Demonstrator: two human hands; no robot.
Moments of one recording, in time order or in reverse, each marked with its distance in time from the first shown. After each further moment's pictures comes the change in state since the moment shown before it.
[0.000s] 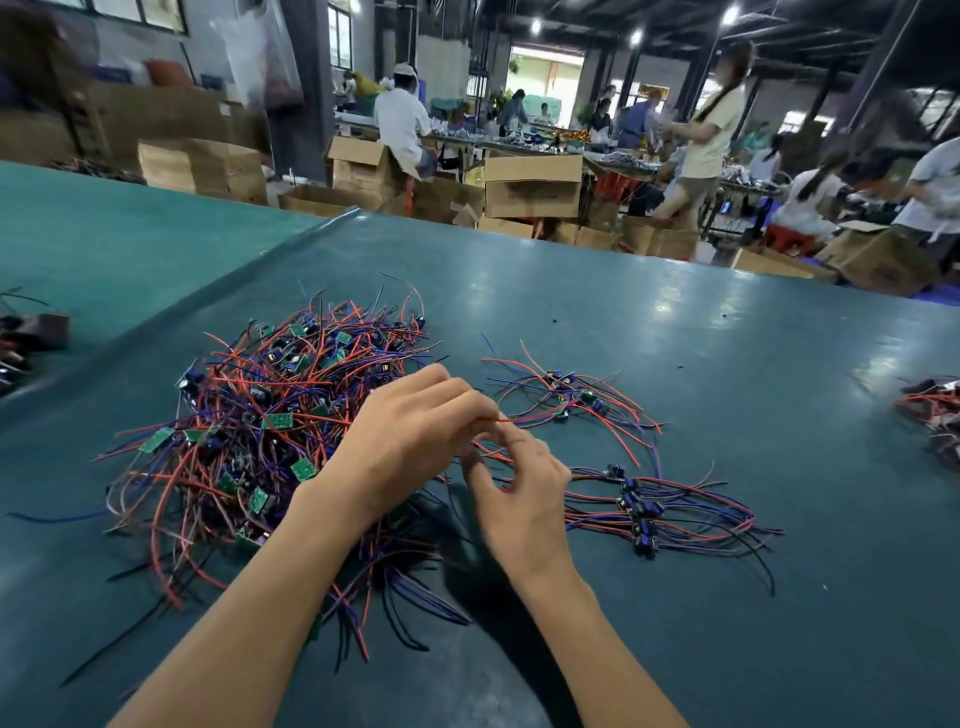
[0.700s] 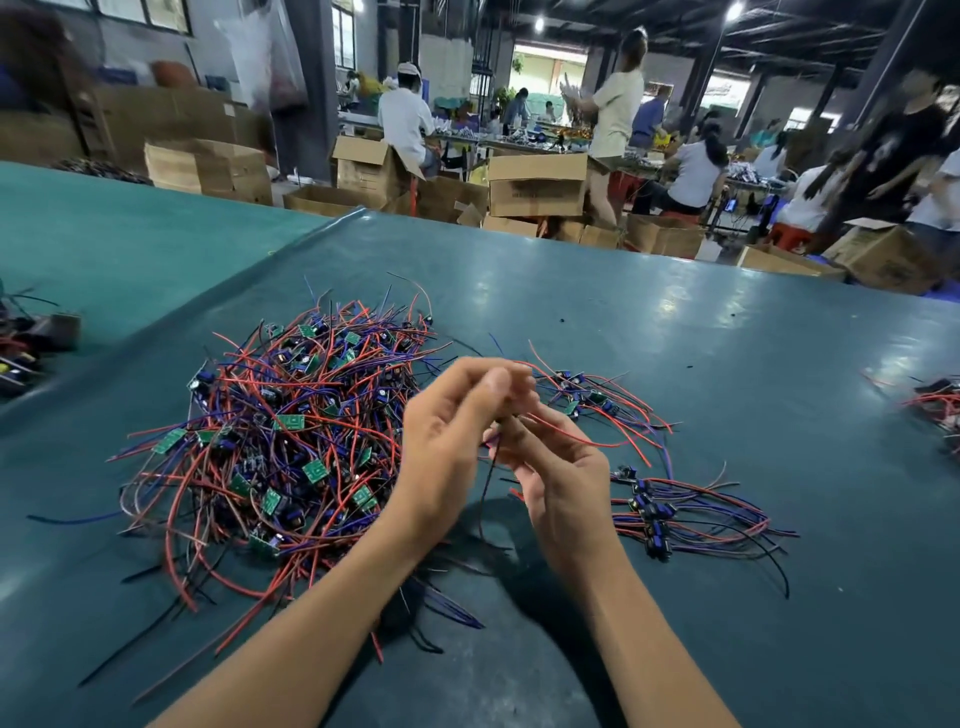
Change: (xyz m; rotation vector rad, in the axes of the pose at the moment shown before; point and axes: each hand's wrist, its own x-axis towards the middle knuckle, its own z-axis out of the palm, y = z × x) left_hand 0.011 0.046 0.023 -1.205 0.434 -0.656; right_hand 0.021 0.007 -0.014 1.217 -0.166 0.377
